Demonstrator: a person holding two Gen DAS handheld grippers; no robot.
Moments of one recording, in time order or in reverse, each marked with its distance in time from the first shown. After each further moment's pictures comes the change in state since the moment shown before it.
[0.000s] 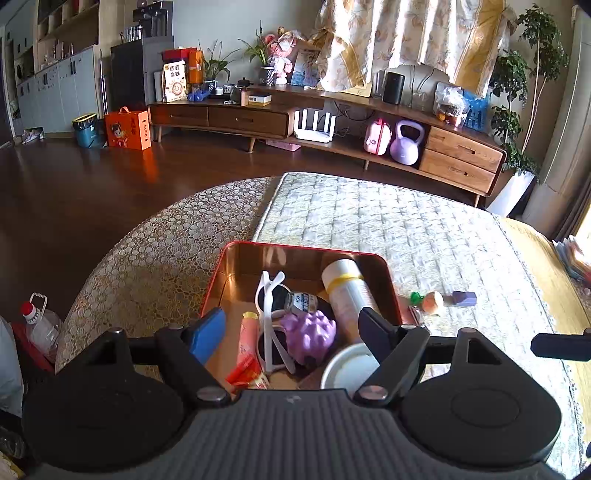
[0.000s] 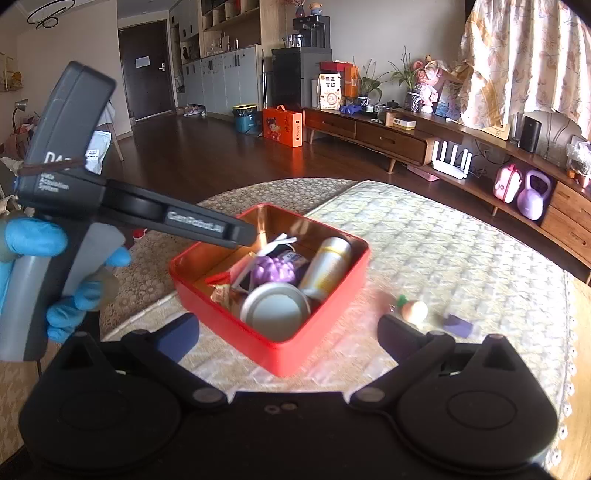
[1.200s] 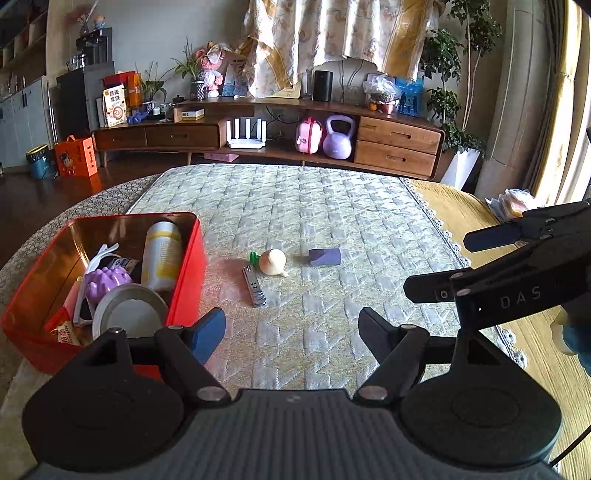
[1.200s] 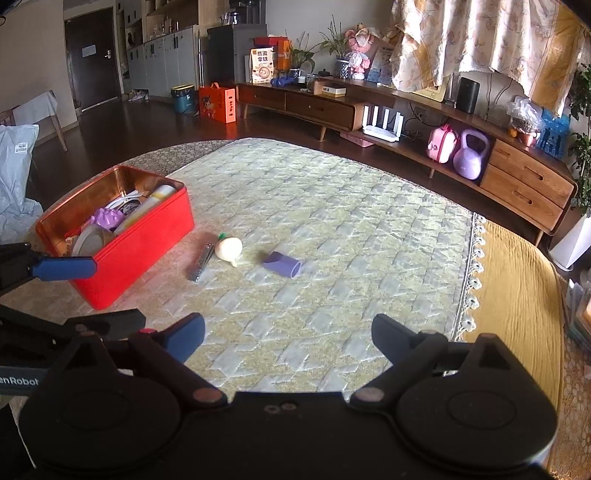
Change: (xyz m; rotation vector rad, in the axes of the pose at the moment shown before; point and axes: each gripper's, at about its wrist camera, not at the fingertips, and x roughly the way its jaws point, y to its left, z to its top) left arm 0.025 -0.167 -0.071 0.105 -0.053 -0.096; right arm -0.002 -0.165 -0.054 0.065 0.077 -0.139
